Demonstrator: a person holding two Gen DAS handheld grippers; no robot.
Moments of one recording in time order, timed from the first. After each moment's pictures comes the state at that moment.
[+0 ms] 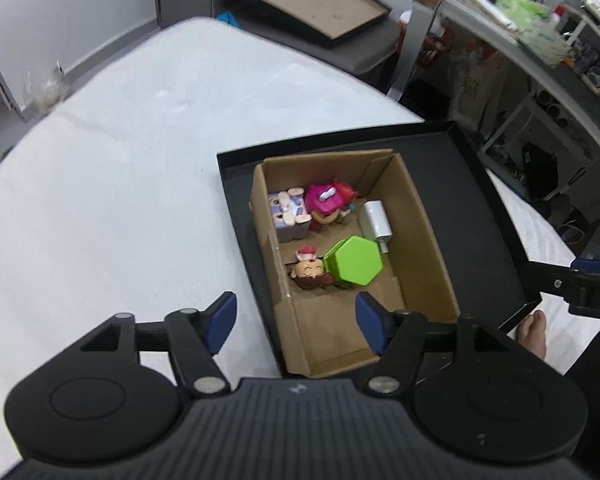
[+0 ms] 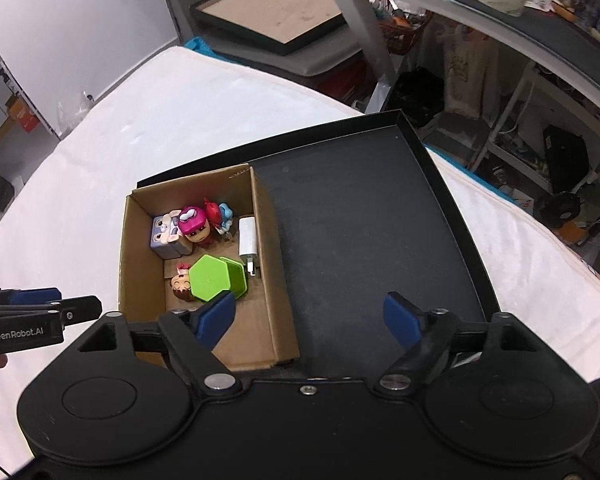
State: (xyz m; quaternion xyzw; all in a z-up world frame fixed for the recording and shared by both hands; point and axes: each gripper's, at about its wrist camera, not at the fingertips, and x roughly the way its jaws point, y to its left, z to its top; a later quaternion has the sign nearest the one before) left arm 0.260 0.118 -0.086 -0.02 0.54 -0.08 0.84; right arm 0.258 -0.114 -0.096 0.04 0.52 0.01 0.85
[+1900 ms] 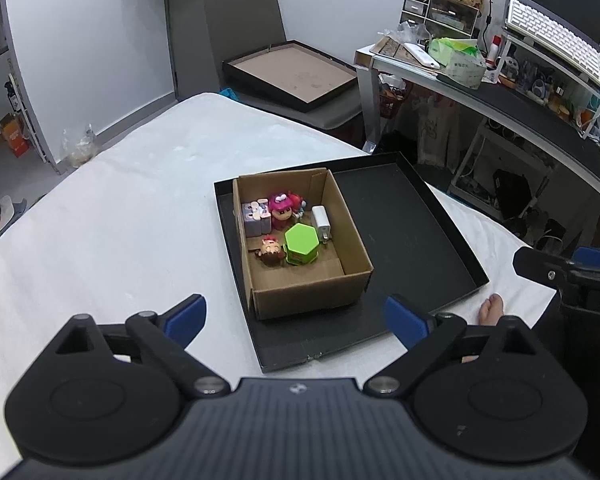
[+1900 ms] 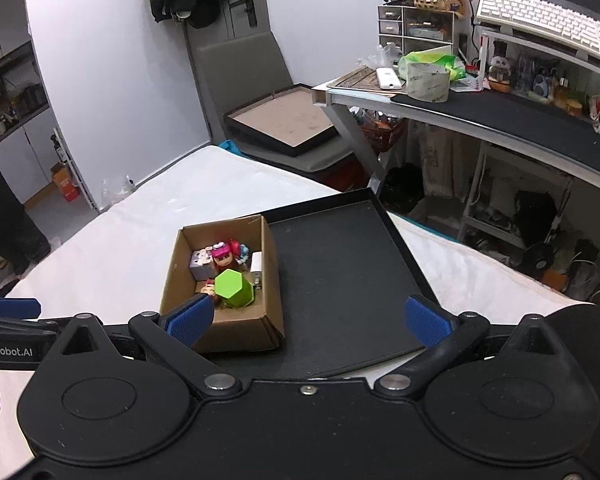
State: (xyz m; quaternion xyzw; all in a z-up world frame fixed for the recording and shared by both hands) left arm 0.094 0.059 -0.016 0.01 0.43 -0.05 0.90; right arm 0.092 -0.167 -0.037 0.05 0.35 0.04 0.93
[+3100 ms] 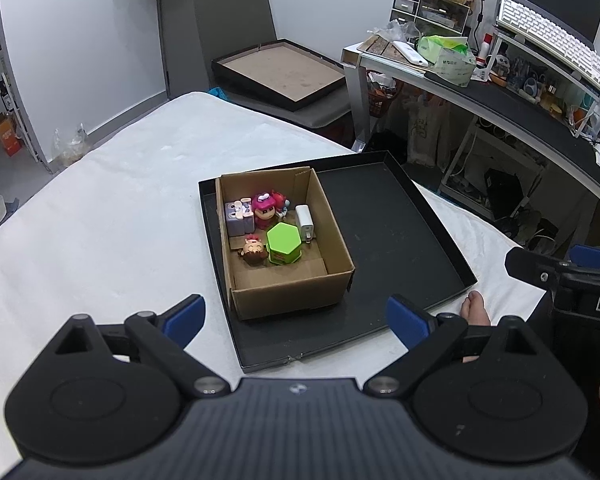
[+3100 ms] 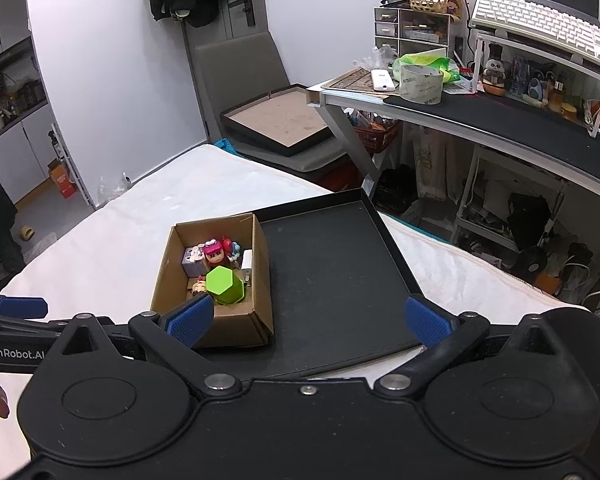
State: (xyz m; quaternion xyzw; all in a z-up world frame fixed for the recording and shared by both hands) left arm 0.093 0.043 -0.018 0.00 0.43 -0.06 0.90; right arm 0.089 -0.175 -0.036 0.04 0.35 0.04 0.94
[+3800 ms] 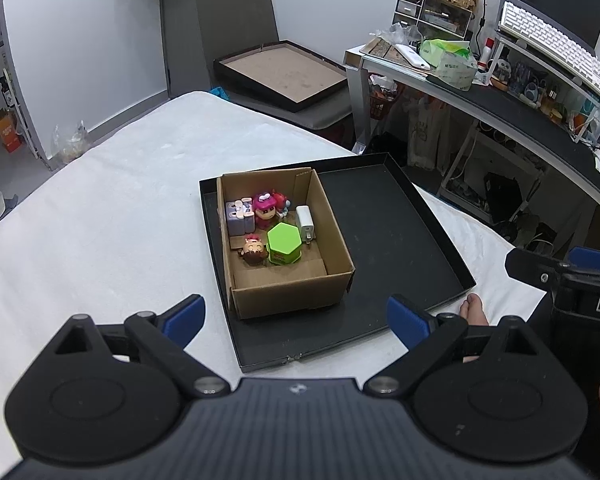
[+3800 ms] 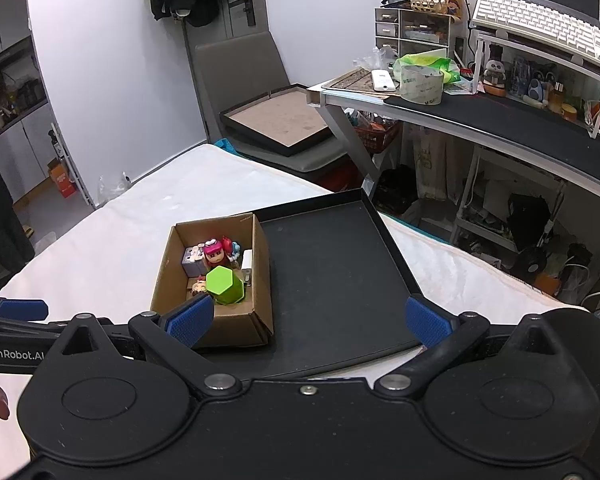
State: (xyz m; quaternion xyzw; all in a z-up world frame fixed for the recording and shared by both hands) left arm 0.092 0.043 -0.020 -0.01 0.43 -0.05 0.90; right arm 0.088 -0.175 -0.035 0.04 0.35 0.04 0.94
